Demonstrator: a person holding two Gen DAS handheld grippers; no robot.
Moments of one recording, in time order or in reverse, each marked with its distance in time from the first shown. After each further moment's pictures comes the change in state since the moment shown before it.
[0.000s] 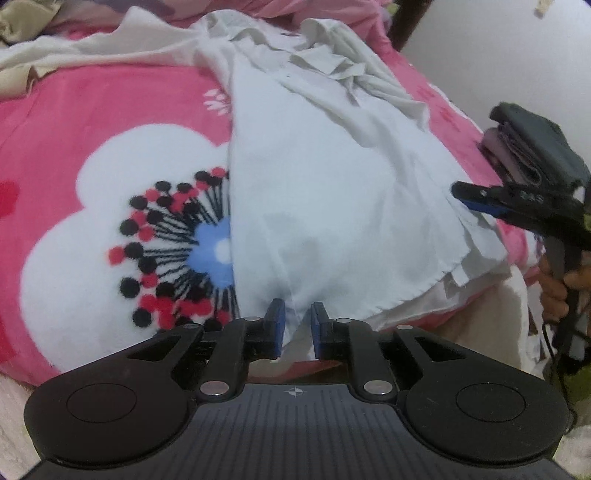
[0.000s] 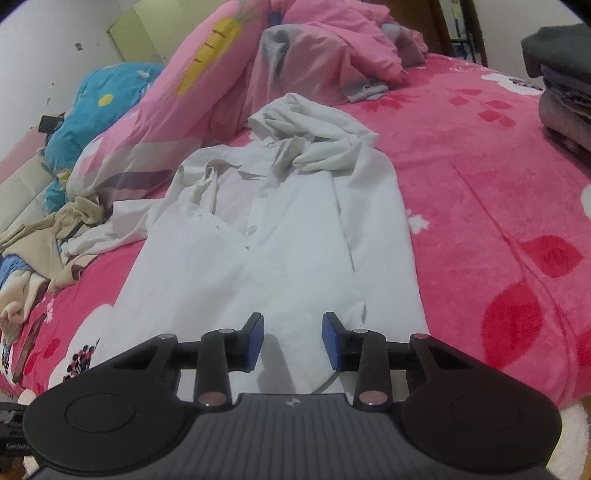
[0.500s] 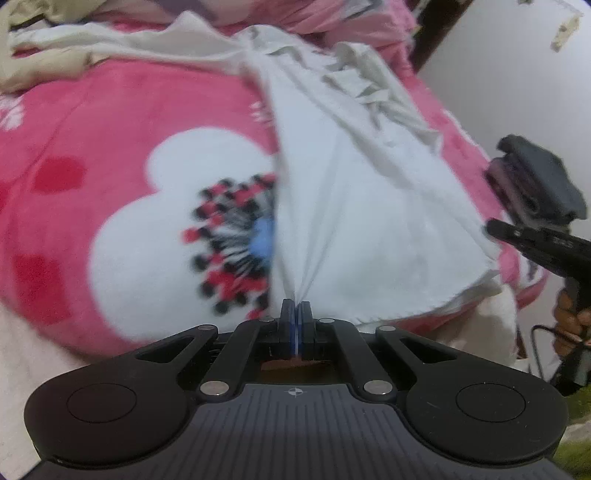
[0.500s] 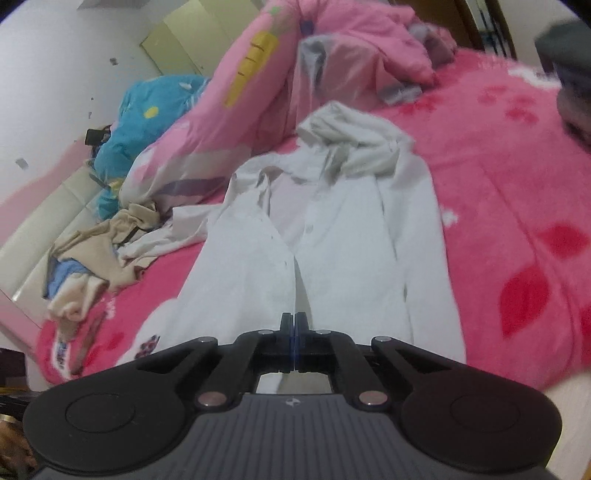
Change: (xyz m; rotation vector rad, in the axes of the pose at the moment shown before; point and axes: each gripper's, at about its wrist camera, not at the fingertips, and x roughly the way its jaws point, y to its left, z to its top) left arm -0.044 0.028 -0.013 -0.094 -0.020 0.015; right arm -0.040 0.002 -0.008 0.045 0.028 0.171
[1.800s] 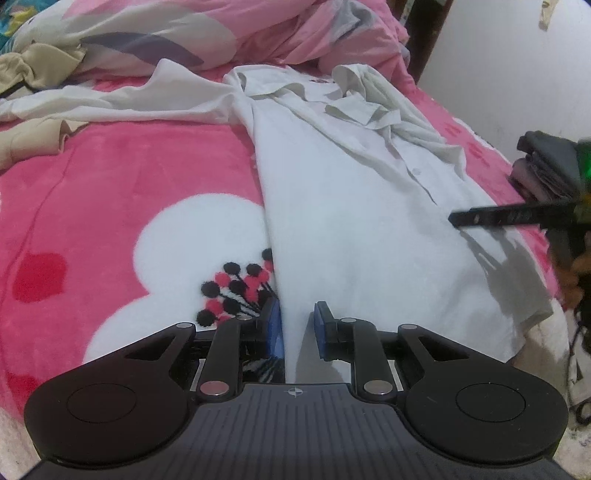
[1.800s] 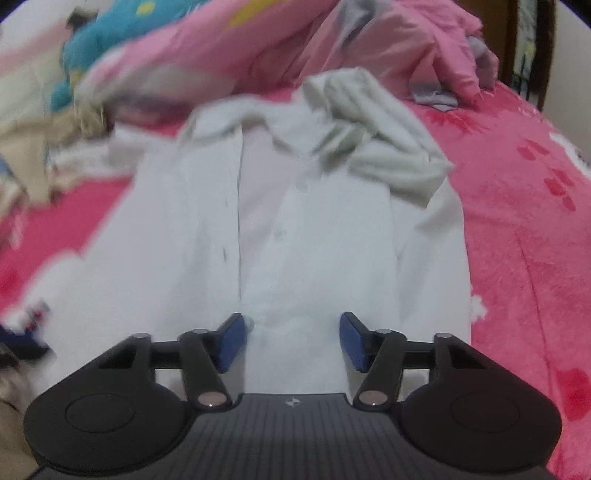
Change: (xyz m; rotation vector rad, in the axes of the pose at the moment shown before) left arm 0.033 -0.008 0.037 0.142 -0.123 0.081; right arm 0.102 0.018 0.049 -0.353 0.127 -0.269
